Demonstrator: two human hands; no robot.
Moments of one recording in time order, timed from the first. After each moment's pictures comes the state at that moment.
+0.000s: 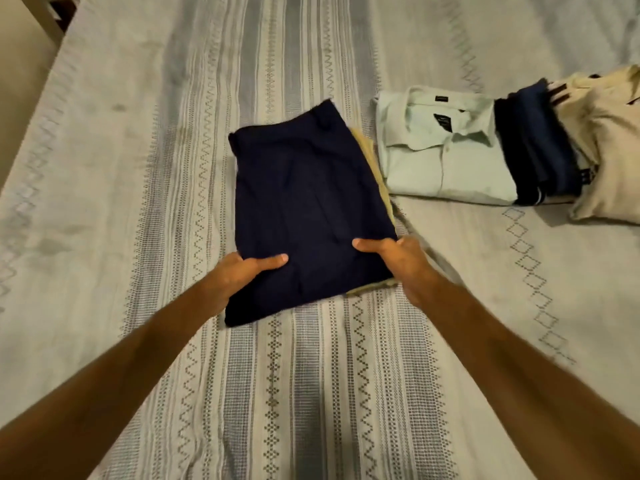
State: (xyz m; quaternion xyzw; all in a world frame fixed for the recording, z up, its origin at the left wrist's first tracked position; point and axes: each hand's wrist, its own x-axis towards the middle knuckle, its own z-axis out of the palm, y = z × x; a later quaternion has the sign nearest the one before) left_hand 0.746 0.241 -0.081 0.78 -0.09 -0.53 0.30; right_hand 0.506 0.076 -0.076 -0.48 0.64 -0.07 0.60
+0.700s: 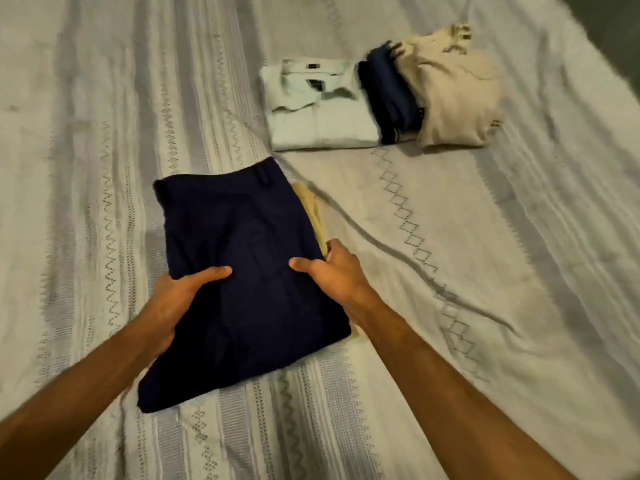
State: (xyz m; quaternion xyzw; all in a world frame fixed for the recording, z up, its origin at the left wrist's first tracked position) left_hand 0.564 0.328 0.005 0.75 -0.09 -0.51 0.40; right_hand 0.343 0.206 -0.004 -0.53 0.62 -0.07 0.58
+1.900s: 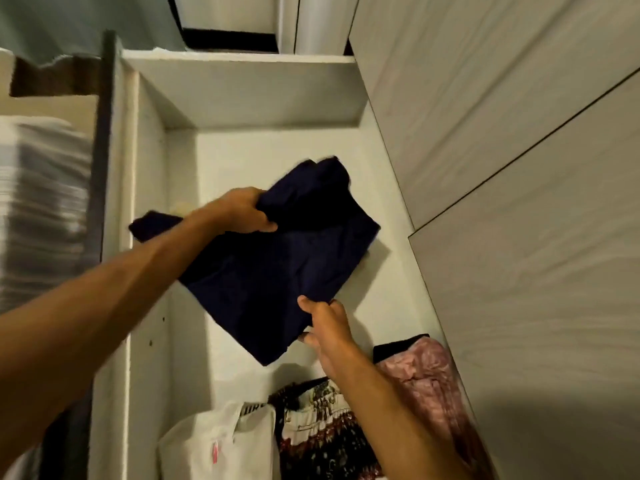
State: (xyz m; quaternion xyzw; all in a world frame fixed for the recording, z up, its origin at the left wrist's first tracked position) left_hand -0.568 0.536 0.042 0.17 -0.88 -0.37 -0.25; right_hand -0.480 0.771 -0.019 0.31 0.64 -0.61 0.35
